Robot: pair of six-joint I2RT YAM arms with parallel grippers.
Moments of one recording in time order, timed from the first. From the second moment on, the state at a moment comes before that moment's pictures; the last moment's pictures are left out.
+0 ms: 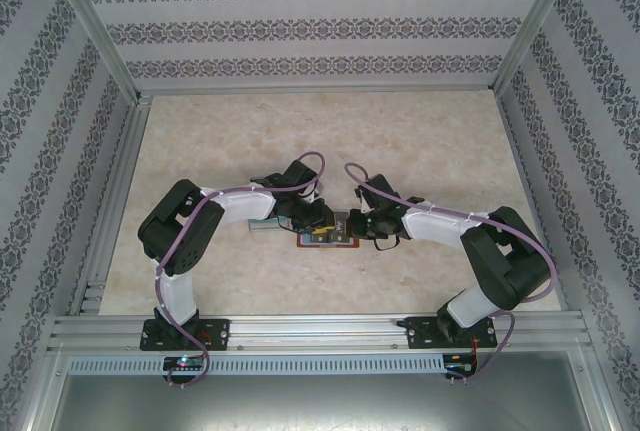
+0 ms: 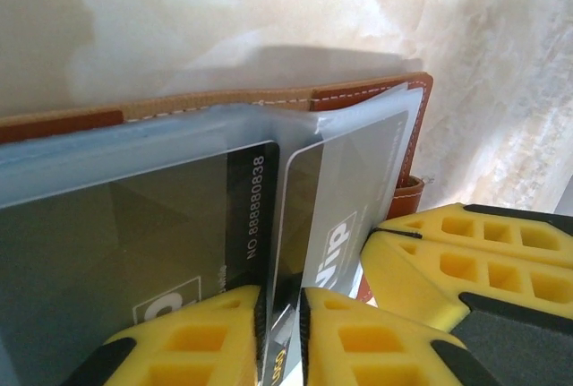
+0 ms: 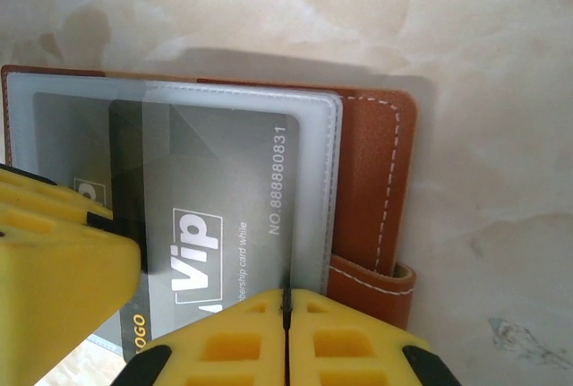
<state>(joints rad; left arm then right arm) -0.64 1.89 1.07 -0.22 0.54 -0.90 0.57 1.55 0.70 -0.23 -0.25 0.63</state>
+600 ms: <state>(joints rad) -0.63 1.87 1.04 -0.20 0.55 -0.90 0.57 1.55 0.70 -0.23 -0.24 0.65</state>
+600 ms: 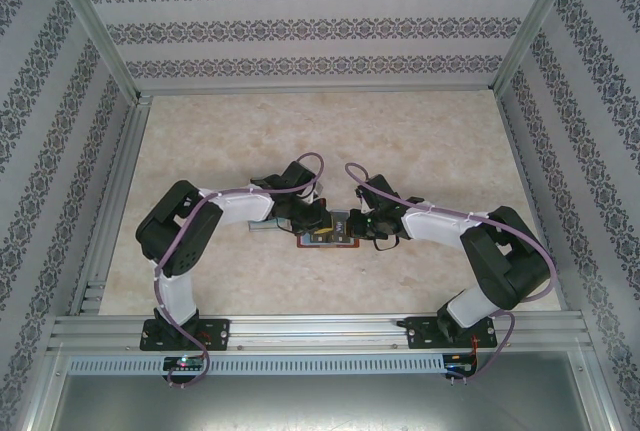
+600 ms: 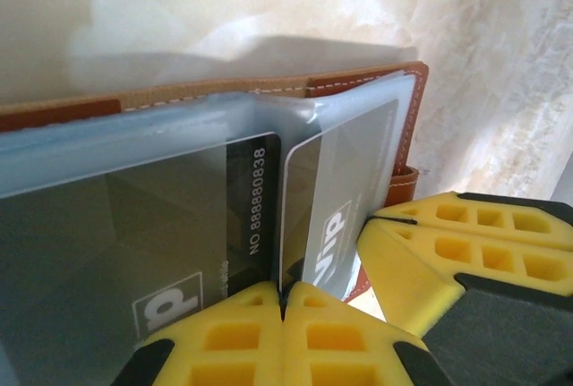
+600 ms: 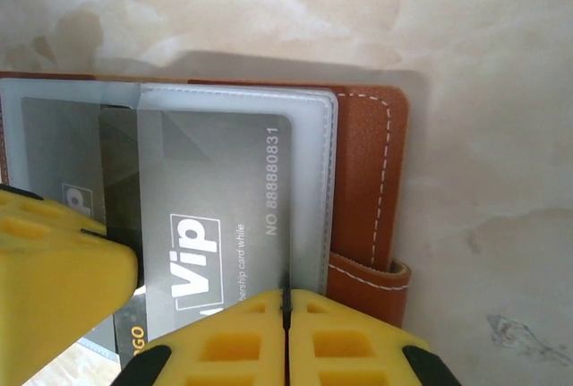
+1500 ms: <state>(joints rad) -0.52 1.61 0.90 -0.33 0.49 -0.79 0.57 1.56 0.70 -0.22 -0.25 0.66</state>
